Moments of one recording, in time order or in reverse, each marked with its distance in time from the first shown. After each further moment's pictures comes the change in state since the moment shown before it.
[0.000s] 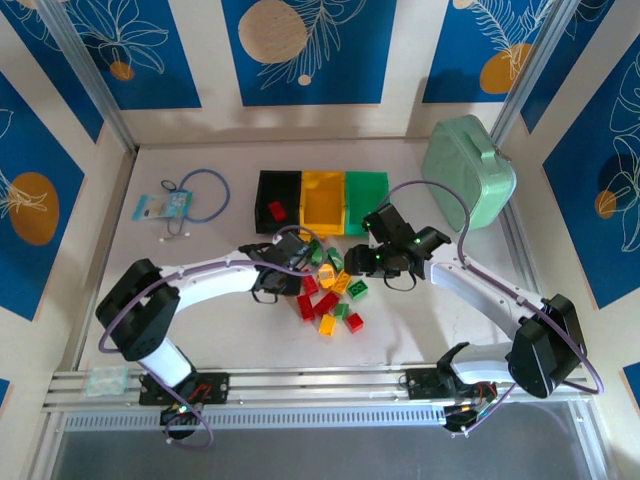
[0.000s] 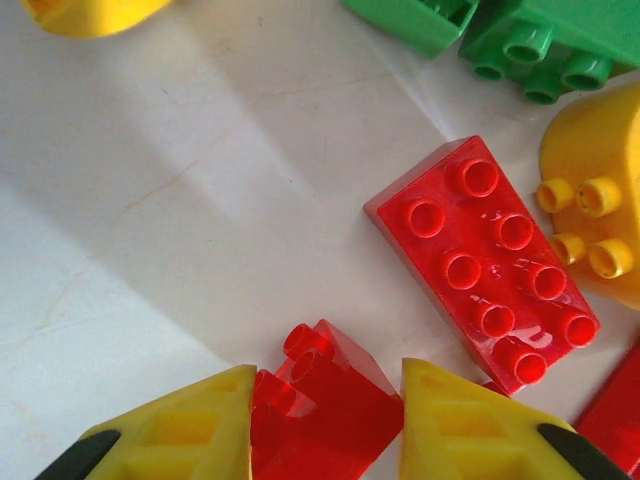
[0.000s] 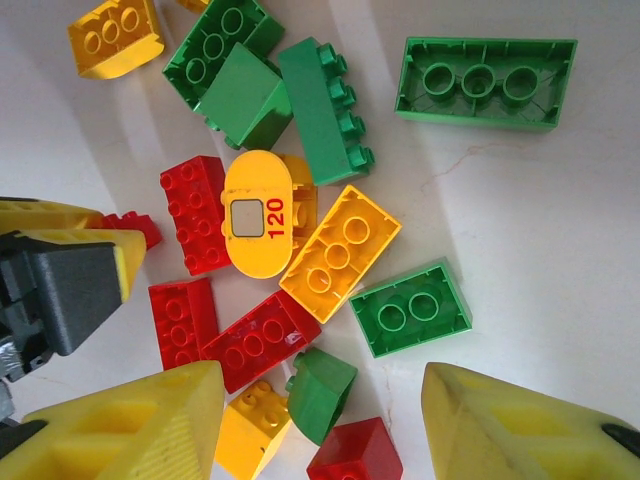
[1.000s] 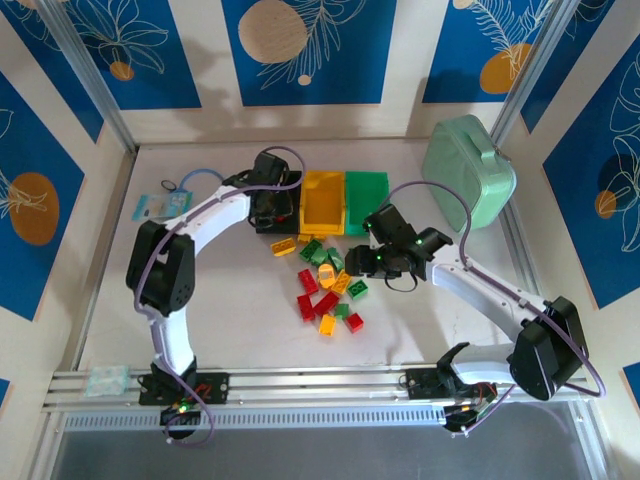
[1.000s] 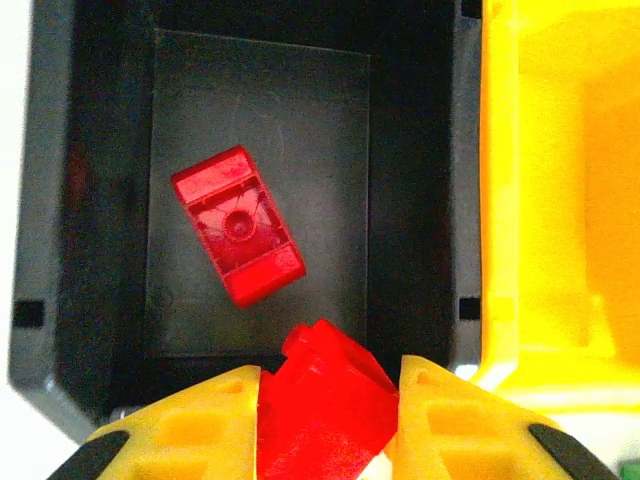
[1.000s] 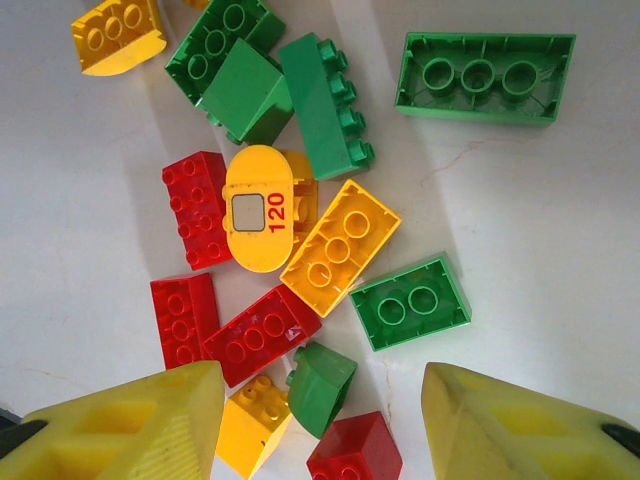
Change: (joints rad) left arm 0.354 0.322 0.561 -0.024 0.083 0.130; right arm 0.000 -0.015 -0.005 -0.006 -0.003 0.000
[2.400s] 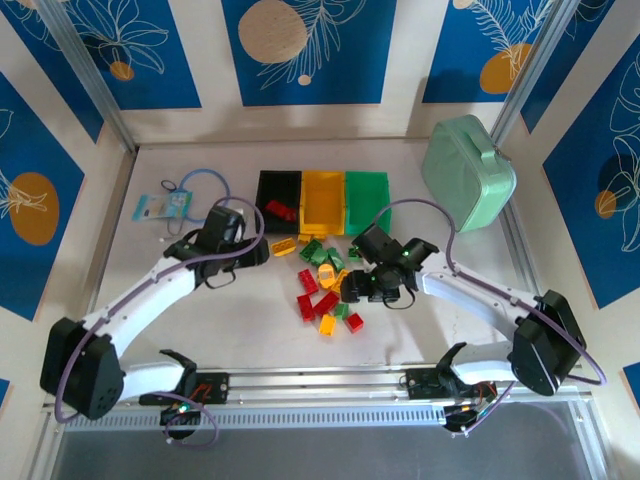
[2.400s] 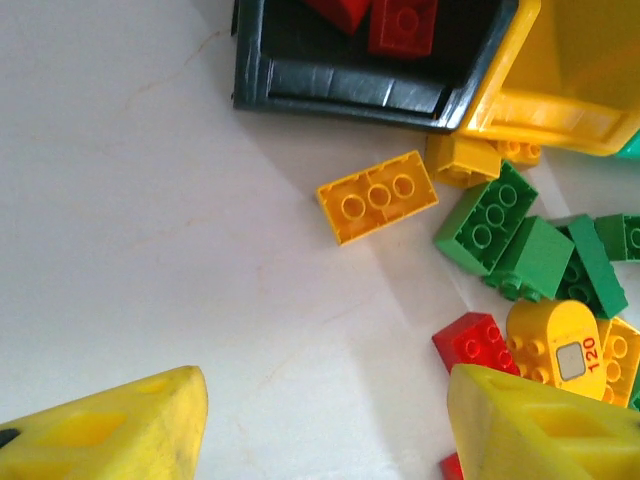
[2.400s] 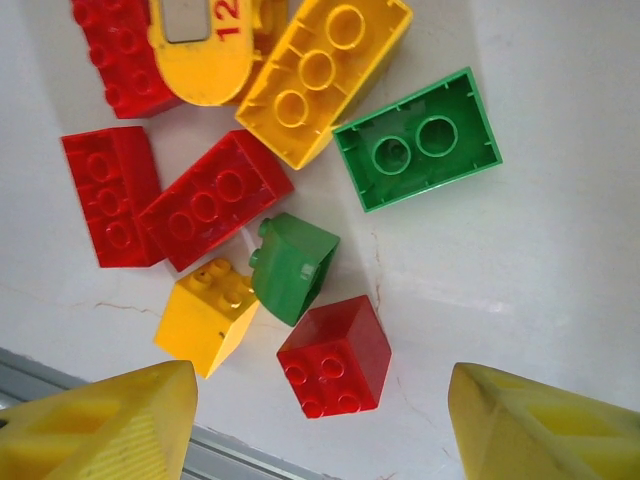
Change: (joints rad) left arm 0.001 -0.729 -0.702 0.079 0.060 -0.047; right arm 0.113 0.040 -0.052 -0.119 -0.019 0.049
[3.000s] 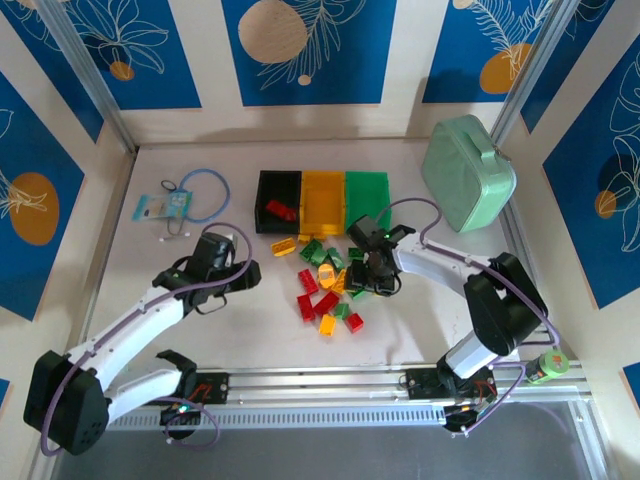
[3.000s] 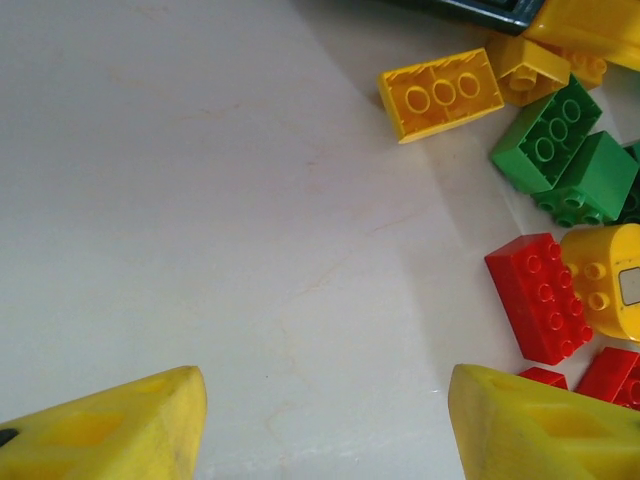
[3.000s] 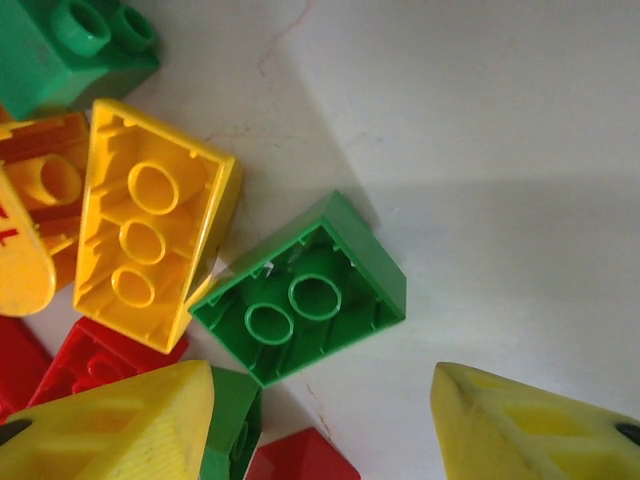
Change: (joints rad) left arm -0.003 -0.168 -0.194 0.007 0.005 -0.048; right arm -0.100 0.258 0.051 0.072 0.029 0.114
